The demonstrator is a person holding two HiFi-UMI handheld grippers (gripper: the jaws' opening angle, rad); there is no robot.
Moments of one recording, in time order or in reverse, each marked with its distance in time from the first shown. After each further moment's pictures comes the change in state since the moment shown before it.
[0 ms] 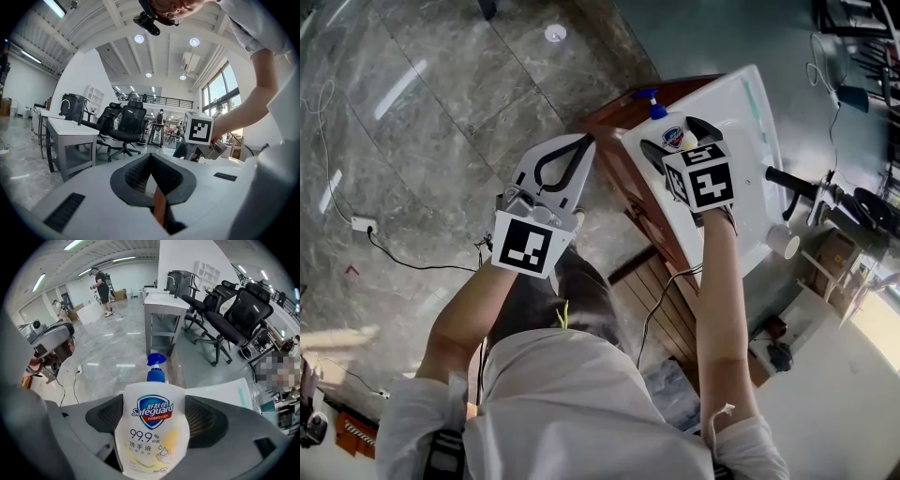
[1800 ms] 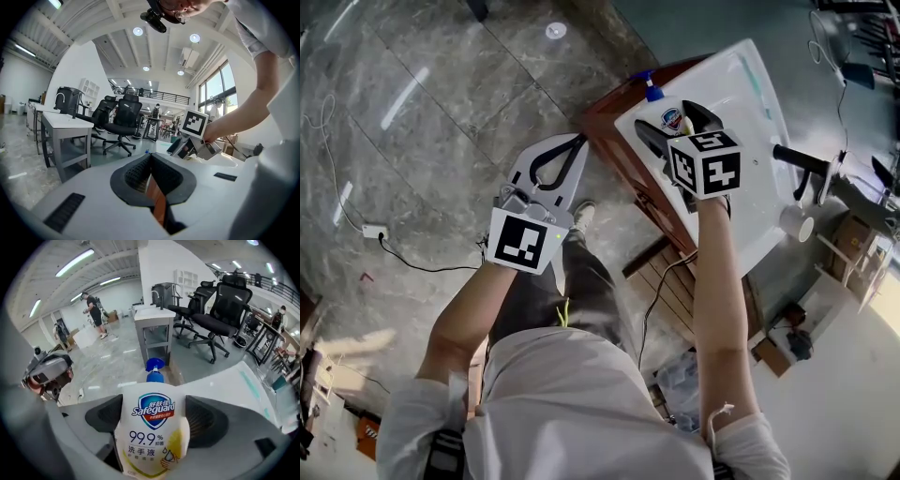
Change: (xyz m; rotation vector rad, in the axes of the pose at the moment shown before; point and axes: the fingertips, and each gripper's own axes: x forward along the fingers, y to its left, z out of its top) left arm 0.000 -0.032 -0.022 -0.028 0.064 -0.053; right arm -0.001 -0.007 -0.012 0.194 -0.194 0.049
